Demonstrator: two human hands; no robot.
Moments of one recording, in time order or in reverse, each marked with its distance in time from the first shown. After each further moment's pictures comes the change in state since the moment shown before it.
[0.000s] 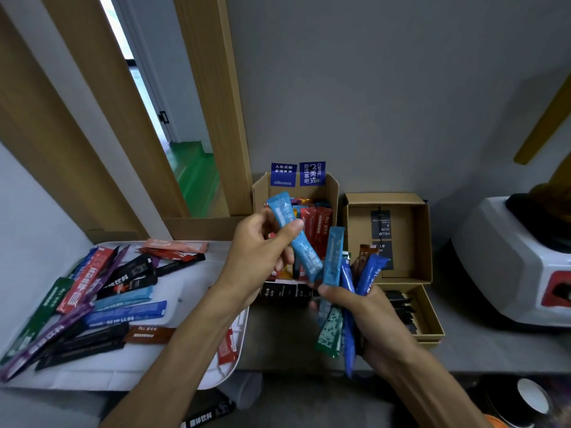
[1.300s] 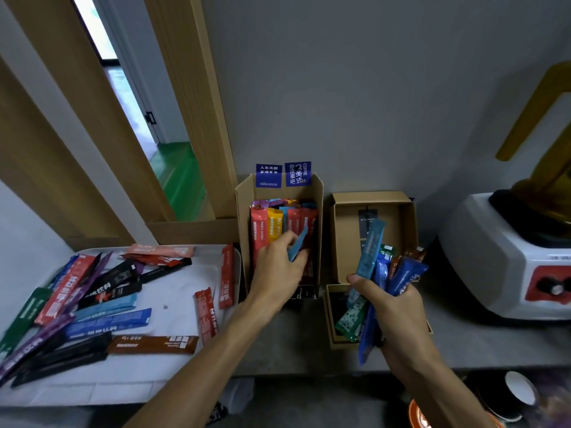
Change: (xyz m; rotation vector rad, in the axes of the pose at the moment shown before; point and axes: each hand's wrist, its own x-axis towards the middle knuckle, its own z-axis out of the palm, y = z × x) left_hand 0.016 -0.065 0.037 0.565 -0.012 0.000; right_hand -0.003 -0.007 -0.039 -0.100 0.332 -0.223
